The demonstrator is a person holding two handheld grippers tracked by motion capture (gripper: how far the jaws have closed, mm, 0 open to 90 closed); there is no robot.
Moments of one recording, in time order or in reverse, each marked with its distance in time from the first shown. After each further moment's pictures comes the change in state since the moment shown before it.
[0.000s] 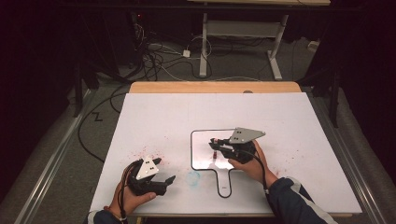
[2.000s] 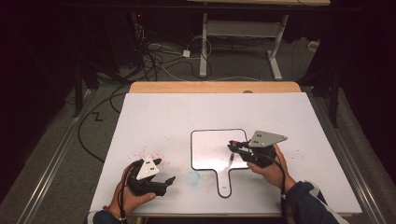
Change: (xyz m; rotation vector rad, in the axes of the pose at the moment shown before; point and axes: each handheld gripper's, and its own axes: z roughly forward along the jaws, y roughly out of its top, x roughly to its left) left arm 0.000 0.000 0.000 0.015 -0.002 0.015; right arm -0.013 -0.013 -0.059 0.040 -0.103 0.030
